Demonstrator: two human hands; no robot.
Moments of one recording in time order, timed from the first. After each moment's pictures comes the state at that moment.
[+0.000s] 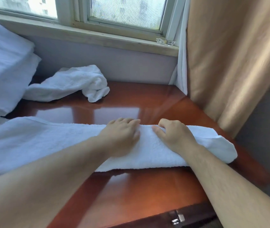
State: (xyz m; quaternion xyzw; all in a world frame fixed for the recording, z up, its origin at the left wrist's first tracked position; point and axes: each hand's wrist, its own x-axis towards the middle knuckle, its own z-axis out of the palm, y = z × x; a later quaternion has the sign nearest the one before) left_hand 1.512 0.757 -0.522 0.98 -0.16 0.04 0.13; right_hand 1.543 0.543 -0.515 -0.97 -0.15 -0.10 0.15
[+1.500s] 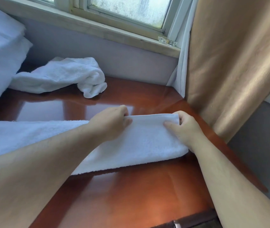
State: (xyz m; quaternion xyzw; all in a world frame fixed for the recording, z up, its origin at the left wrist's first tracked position) left_hand 1.549 0.780 -0.514 0.96 -0.07 0.06 0.26; right_hand 1.566 0.519 -0.496 -0.91 -0.04 -0.06 0.41
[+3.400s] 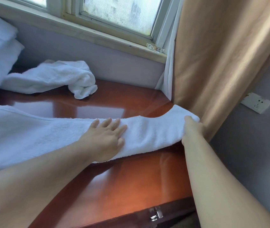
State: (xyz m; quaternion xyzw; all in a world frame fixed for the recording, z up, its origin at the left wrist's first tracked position) left_hand 1.505 0.765 -0.539 0.98 -0.17 -0.02 0.08; right_hand 1.587 0.478 -0.488 -0.69 0.35 -0.20 0.60
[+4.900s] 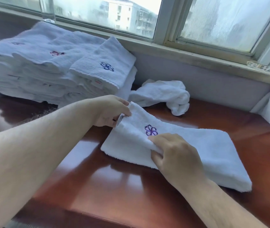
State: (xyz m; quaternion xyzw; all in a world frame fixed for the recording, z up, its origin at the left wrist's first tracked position) left_hand 1.430 1.022 -0.454 0.73 0.19 -0.06 0.65; right_hand 1.424 0.787 -0.501 -0.89 -0.38 -0.21 0.14
